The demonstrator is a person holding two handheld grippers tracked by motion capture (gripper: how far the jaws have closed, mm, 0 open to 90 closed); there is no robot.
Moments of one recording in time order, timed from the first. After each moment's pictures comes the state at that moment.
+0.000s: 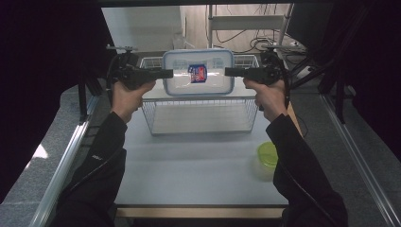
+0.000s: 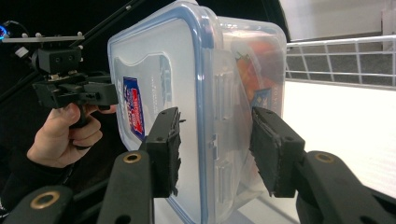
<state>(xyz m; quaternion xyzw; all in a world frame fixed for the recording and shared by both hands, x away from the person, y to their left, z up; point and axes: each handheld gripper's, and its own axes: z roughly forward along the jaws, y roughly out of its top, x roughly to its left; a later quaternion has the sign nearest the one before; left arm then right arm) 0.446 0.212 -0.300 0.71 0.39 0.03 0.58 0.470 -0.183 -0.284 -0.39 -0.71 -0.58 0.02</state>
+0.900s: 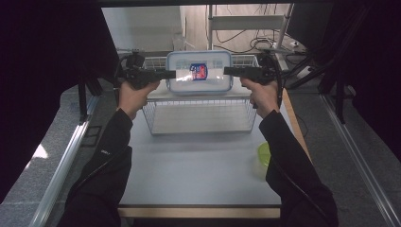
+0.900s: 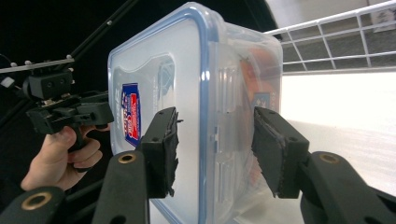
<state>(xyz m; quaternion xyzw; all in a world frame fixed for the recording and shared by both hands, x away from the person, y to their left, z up) 0.469 0.210 -0.323 0.71 0.41 0.03 0.57 0.499 -0.180 -0.311 -0.45 -0.68 -0.58 0.04</state>
